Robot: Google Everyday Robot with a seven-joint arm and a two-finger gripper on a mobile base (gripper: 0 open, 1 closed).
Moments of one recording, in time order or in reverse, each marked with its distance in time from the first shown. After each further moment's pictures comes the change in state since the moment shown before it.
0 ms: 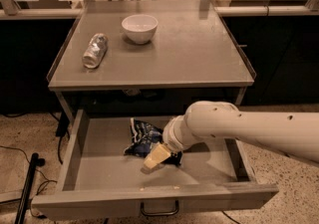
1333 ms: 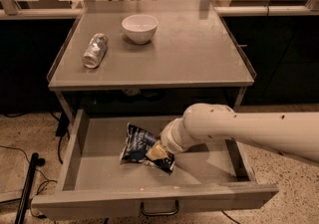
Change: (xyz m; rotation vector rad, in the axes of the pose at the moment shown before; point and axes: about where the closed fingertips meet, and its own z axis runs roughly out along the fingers) arm 0.007 0.005 0.016 -0.031 0.009 -0.012
